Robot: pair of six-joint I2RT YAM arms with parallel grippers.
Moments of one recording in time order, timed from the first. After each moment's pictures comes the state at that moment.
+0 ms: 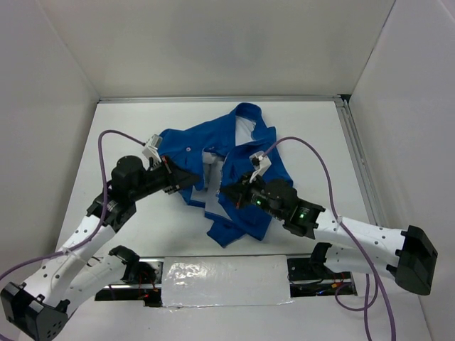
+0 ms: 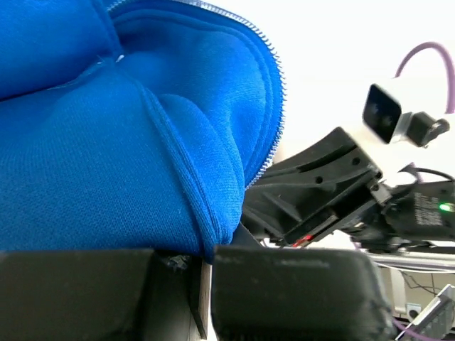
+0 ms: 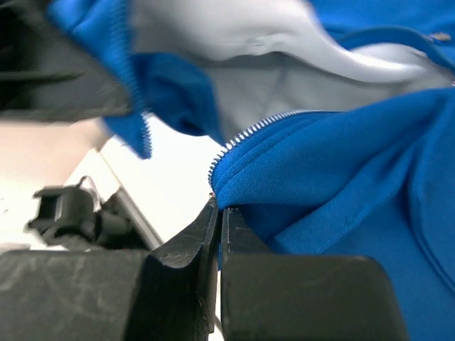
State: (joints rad) left arm -0.46 0.80 0.73 -0.21 0.40 -0.92; right arm 1.02 1.00 0.61 0.21 0.18 0.59
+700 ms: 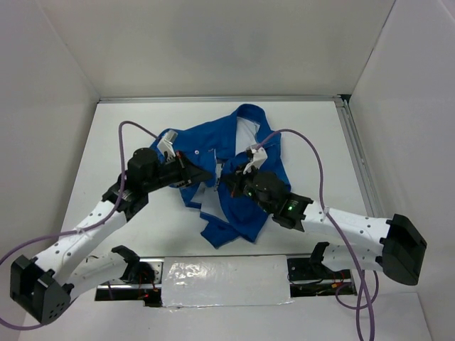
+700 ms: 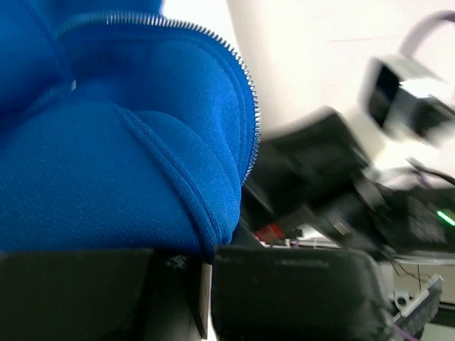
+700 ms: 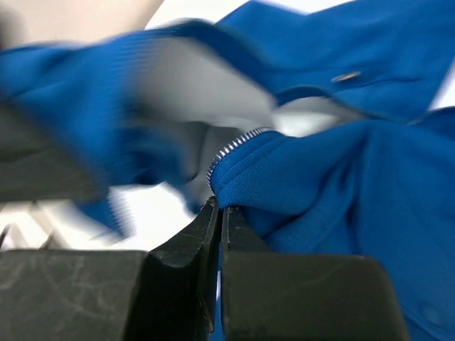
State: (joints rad) left arm -0.52 0.99 0.77 -0.08 0.42 -0.95; right arm 0.99 1.12 0.68 0.26 0.28 0.50
